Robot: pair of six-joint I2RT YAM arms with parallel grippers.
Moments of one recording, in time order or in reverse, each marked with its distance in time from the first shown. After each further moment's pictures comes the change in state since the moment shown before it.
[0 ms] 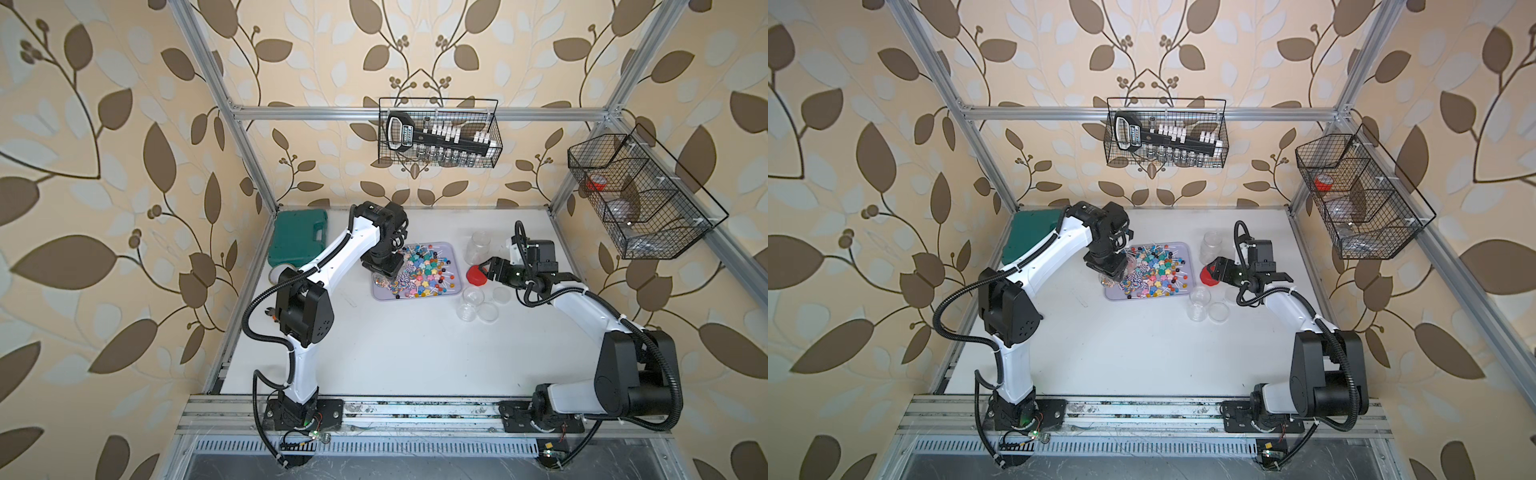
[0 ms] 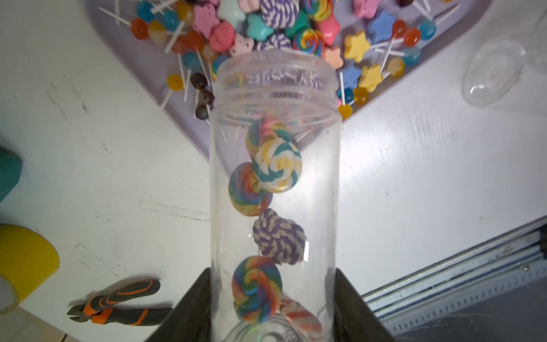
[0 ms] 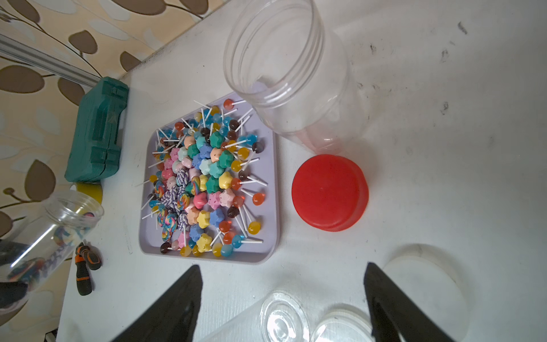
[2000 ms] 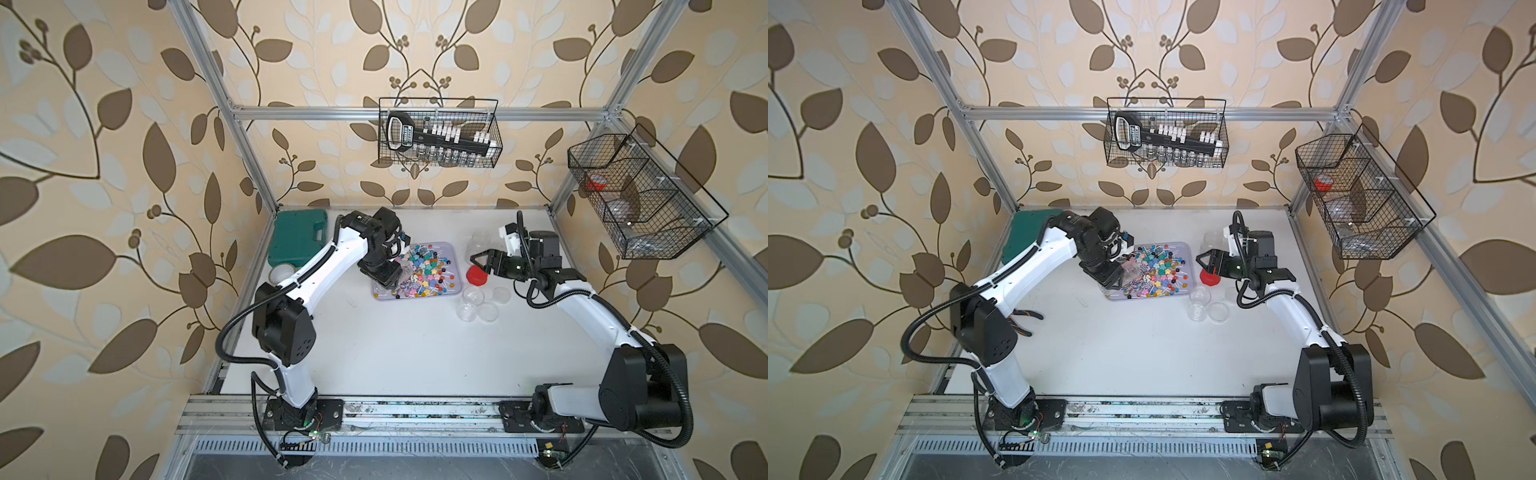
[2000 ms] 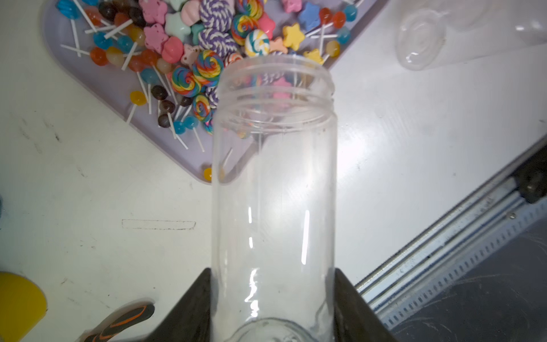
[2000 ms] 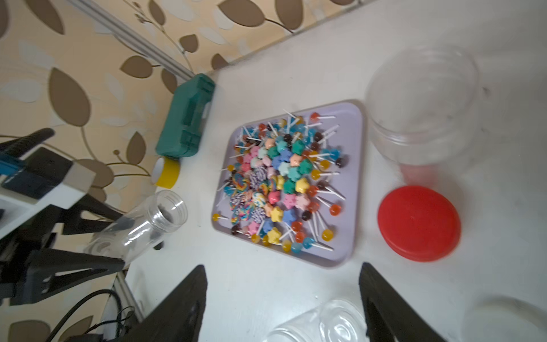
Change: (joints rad) left arm 0.049 -0.294 -0.273 0.194 0.157 0.156; right arm 0.065 -0.065 0.123 -0.005 -0.248 -0.015
